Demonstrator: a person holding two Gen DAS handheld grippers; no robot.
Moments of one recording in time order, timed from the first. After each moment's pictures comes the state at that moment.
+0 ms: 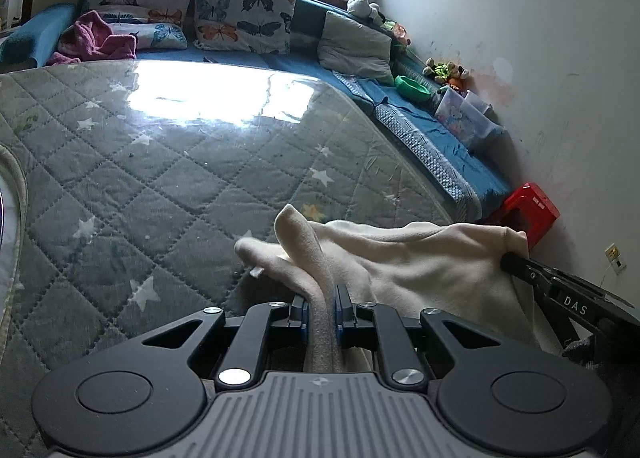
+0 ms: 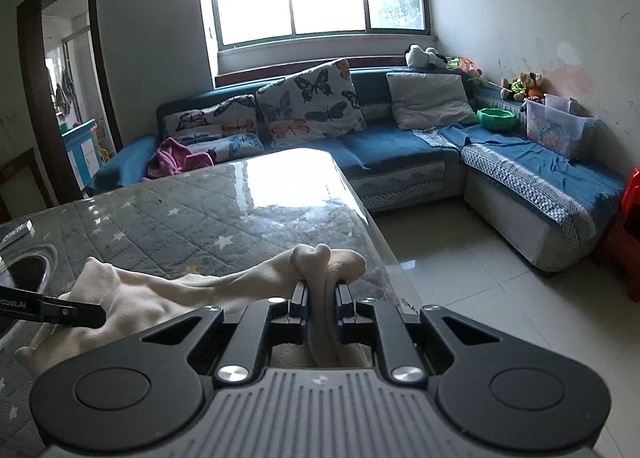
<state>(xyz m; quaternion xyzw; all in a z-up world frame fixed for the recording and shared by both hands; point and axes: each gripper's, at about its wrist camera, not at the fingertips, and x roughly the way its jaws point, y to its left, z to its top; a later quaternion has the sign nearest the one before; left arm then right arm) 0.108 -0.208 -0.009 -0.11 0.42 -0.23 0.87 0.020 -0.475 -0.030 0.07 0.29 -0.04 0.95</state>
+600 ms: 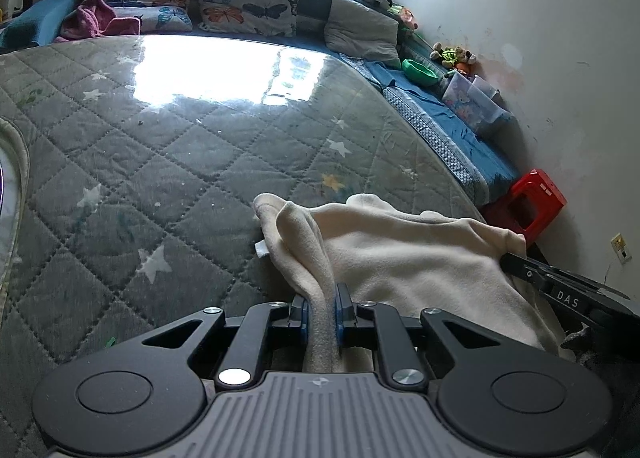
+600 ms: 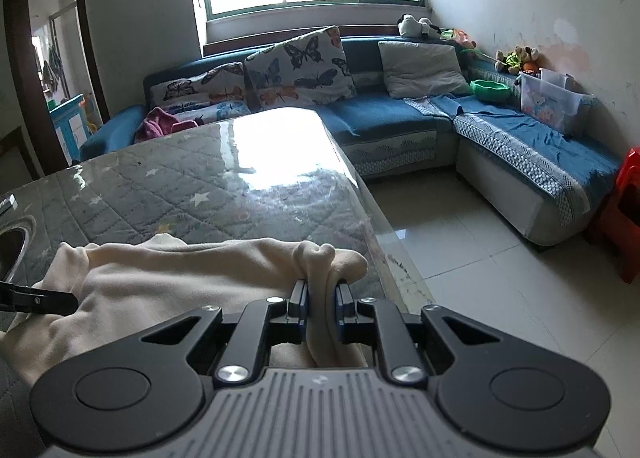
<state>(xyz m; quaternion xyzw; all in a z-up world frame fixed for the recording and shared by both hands) 0.106 -0.200 -0.025 -0.10 0.44 -0.23 0.86 0.029 -0.483 -0.059 0.07 0.33 -0.05 0.94</state>
